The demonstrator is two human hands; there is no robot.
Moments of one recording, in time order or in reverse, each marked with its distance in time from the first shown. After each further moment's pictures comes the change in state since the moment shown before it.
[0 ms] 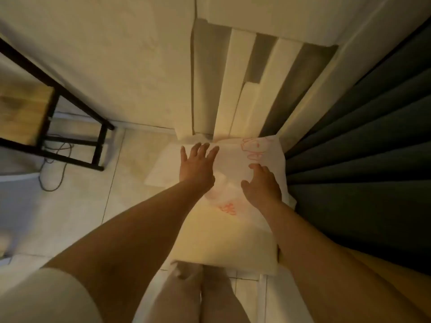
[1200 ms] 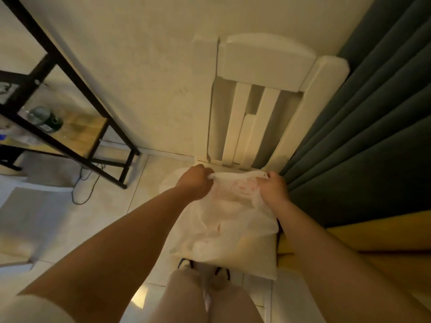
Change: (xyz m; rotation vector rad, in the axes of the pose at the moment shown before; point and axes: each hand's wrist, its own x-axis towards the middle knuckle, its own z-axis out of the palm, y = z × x) left_hand -0.134 -0.005 -0.090 -0.371 0.027 -0.064; right_hand -0.105 -0.025 -0.057 0.466 0.141 0.125
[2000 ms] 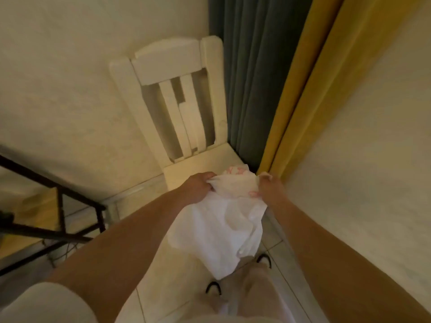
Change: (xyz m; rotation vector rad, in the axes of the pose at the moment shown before) left_hand -0.135 -0.024 -0.003 0.075 -0.410 0.477; right_hand -0.227 0.092 0.048 -0.054 0.323 0.120
